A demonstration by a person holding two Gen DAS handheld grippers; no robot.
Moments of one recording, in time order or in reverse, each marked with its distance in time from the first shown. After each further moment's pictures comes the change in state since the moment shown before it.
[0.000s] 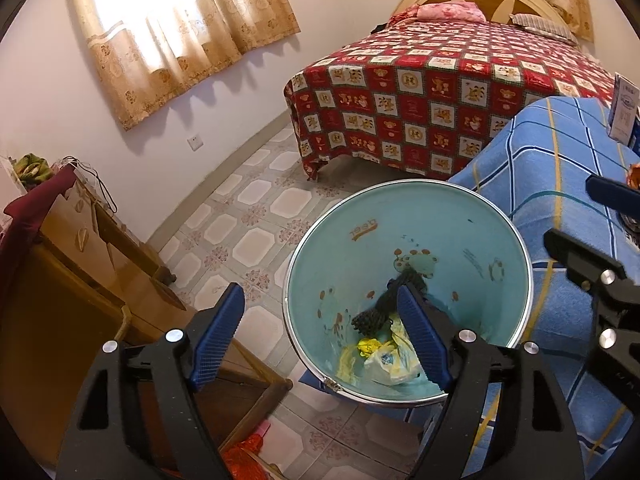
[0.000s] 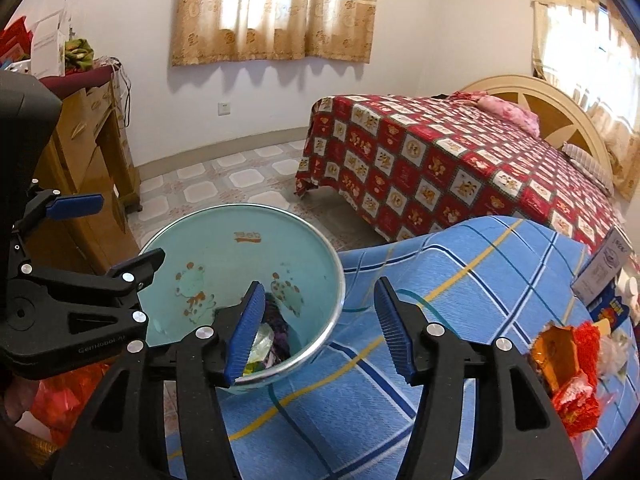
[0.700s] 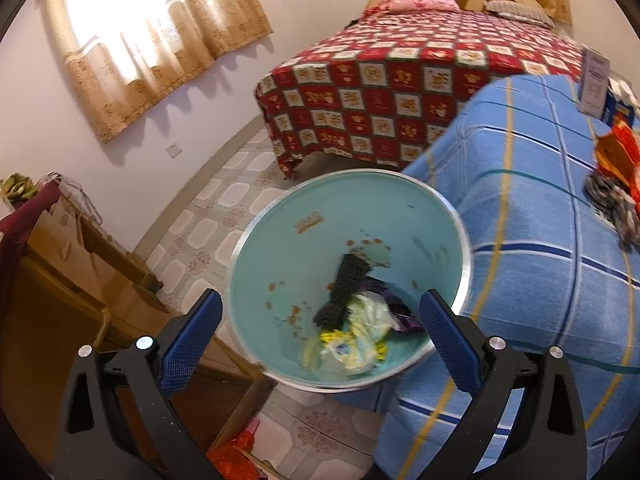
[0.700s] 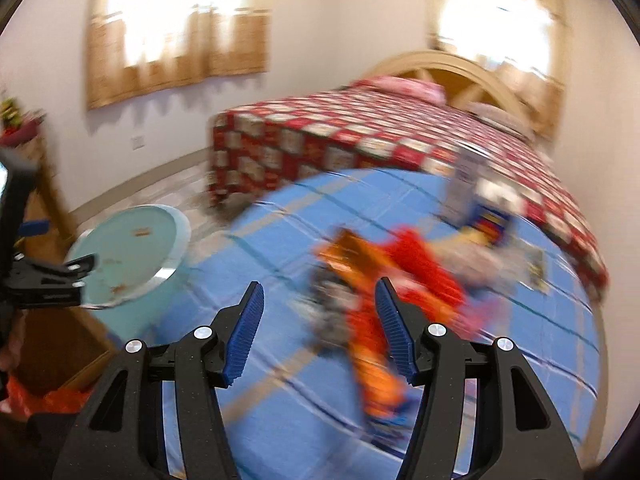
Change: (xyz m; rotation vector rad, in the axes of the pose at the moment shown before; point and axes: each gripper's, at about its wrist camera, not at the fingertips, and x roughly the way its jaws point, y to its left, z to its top) left arm -0.015 -0.060 -0.008 0.079 0.006 -0.047; right arm -0.112 -0.134 -0.086 0.268 -0.023 -0.283
